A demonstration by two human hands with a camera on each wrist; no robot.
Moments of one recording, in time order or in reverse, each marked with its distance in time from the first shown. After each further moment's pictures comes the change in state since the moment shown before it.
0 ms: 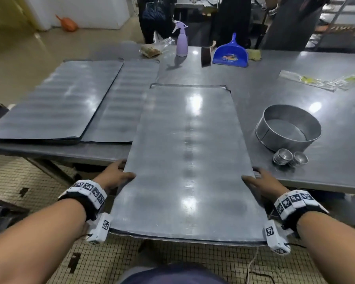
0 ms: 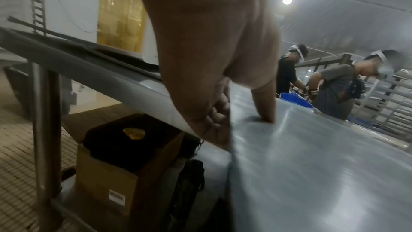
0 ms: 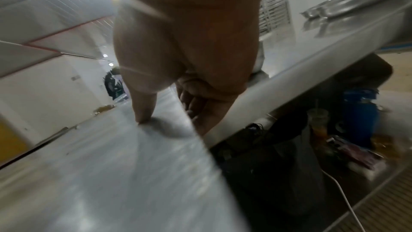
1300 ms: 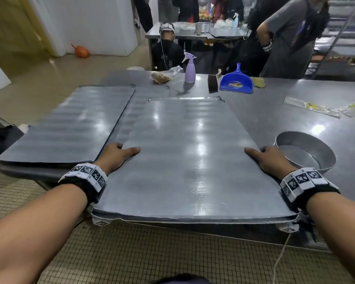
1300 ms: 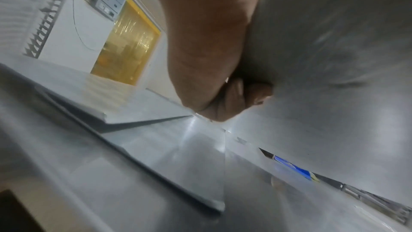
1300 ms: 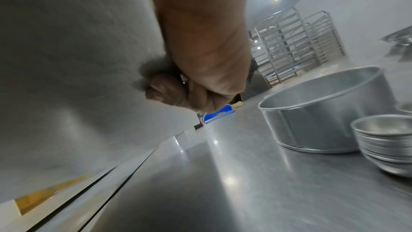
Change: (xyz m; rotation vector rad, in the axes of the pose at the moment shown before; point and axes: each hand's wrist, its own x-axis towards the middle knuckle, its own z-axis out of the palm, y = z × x) left_hand 0.032 0.109 -0.080 0.046 0.283 0.180; right_hand 0.022 -0.164 -0.014 -0.160 0.236 -0.180
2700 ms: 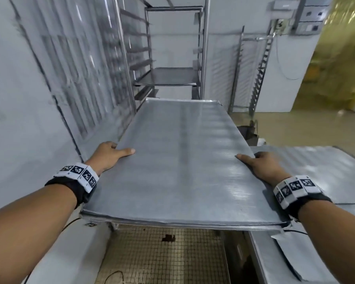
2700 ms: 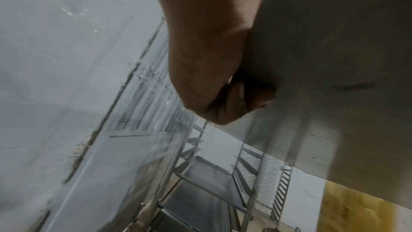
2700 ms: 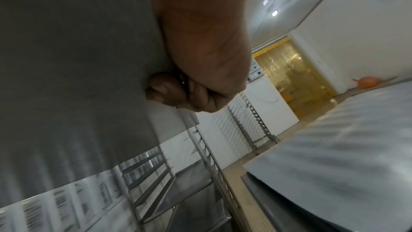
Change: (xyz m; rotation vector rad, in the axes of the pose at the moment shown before) left_hand -0.398 -0.048 -0.174 -0.088 1.431 -0.480; right_hand -0.085 -0.406 0.300 -0.010 -1.051 -1.117
